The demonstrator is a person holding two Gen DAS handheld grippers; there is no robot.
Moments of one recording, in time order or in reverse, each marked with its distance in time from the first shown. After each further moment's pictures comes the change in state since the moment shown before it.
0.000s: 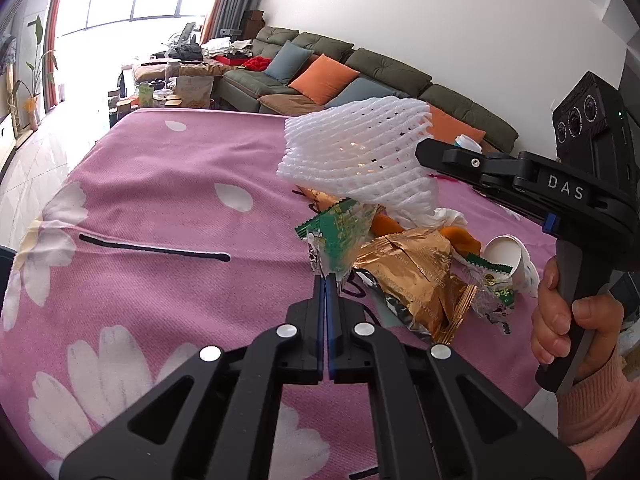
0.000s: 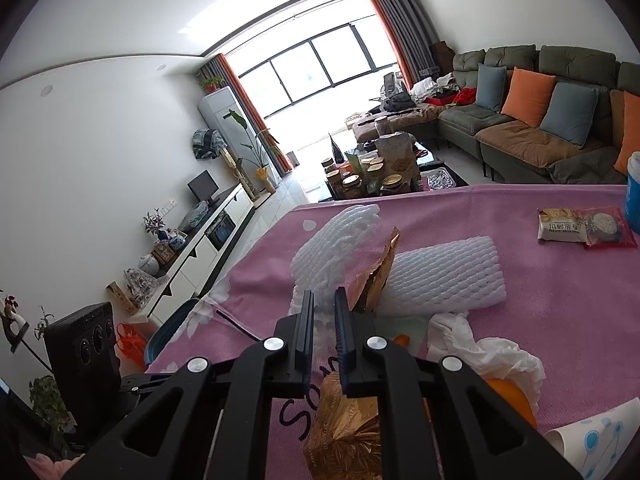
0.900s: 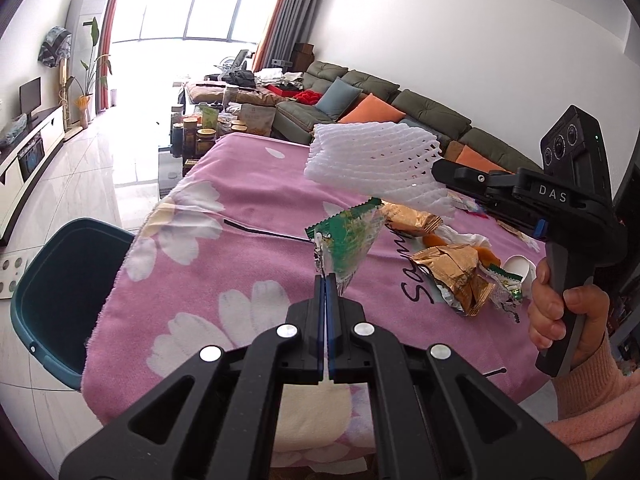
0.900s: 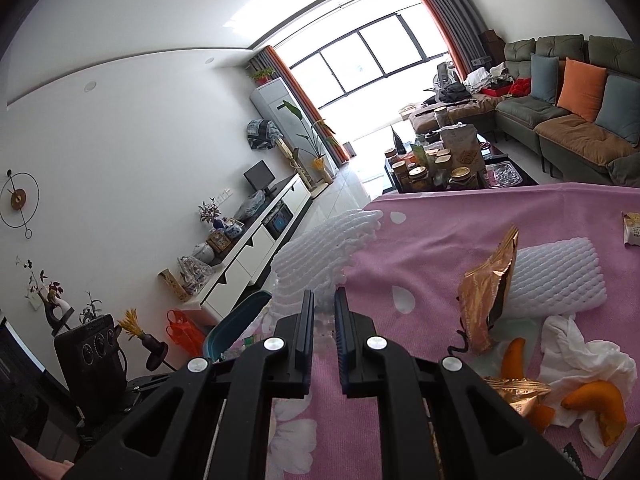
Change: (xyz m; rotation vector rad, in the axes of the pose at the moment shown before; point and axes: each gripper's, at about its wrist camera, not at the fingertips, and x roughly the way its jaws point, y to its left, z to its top) left arm -0.115 0.054 -0.035 -0.097 -0.133 0.147; right arm 0.027 0.054 0.007 -0.024 0.044 0.219
